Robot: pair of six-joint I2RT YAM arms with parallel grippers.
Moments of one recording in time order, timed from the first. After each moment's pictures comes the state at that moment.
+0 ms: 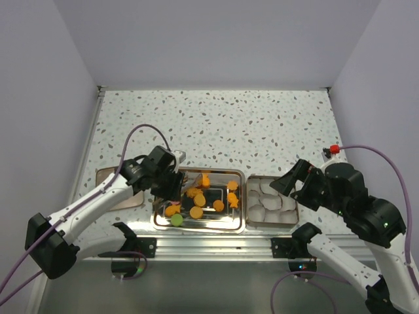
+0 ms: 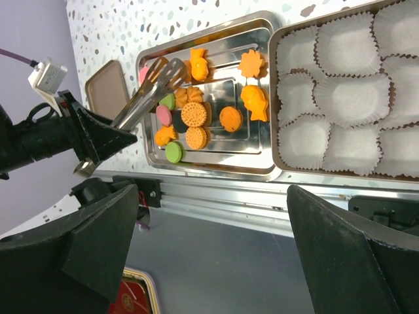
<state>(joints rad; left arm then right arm) -0.67 1.10 0.88 -0.90 0.10 -0.37 0.58 0.61 1.19 -1.24 0.04 0.96</state>
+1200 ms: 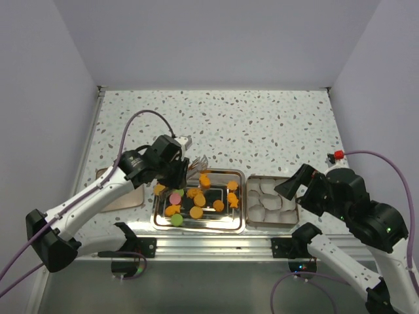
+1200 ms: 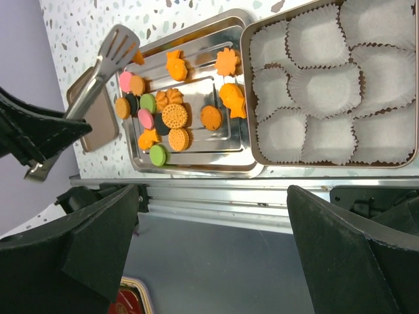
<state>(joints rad) -0.75 1.15 1.07 -0.93 0.02 -0.42 0.58 0.57 1.17 -1.31 0.09 0.98</state>
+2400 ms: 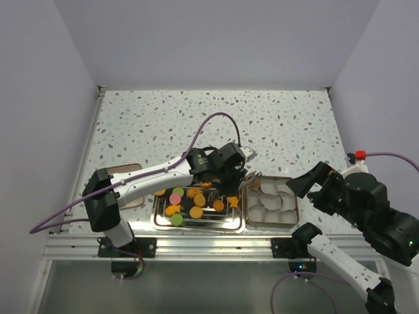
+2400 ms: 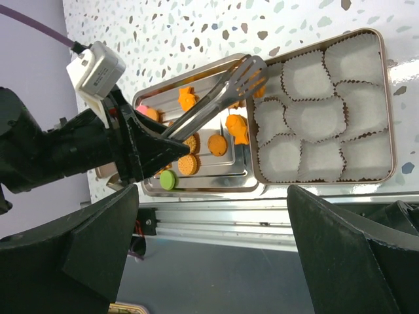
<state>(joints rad) -1.09 1.65 1.42 -0.77 0.03 -0.44 0.58 0.56 1.31 -1.36 0.19 0.97</state>
